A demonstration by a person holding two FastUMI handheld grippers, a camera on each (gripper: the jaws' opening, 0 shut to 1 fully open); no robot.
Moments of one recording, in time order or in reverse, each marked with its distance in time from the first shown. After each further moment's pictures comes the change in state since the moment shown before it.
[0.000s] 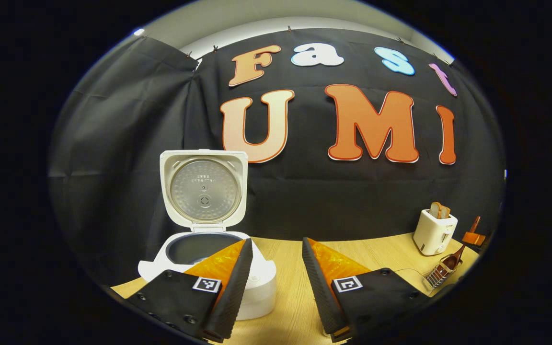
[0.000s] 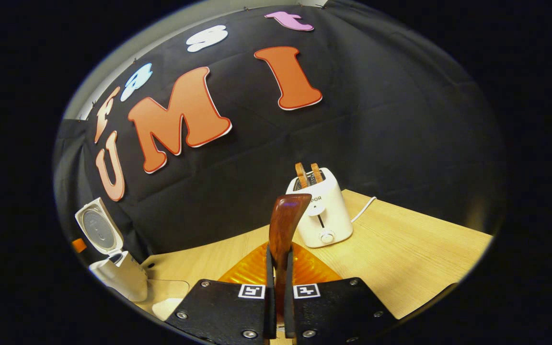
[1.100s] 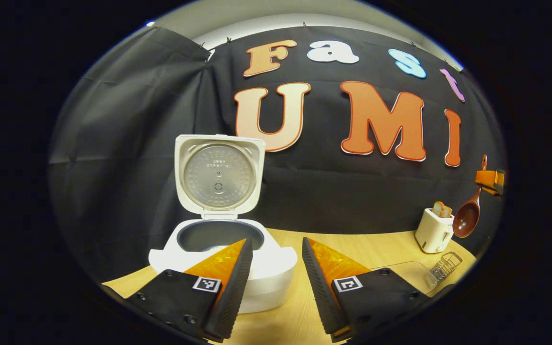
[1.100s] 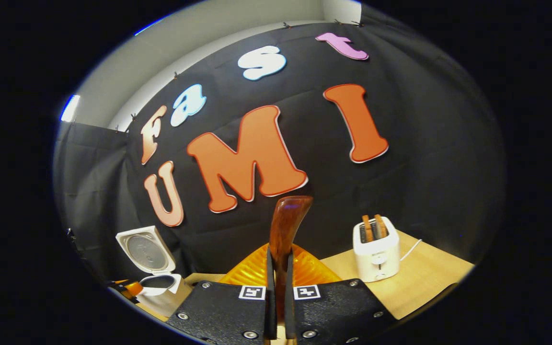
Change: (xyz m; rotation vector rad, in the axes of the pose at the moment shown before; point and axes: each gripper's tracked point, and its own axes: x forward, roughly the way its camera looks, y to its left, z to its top) left arm -0.012 0.023 -0.023 -0.045 0.044 -0.001; right arm -0.054 0.108 0.134 -0.039 -0.161 0.231
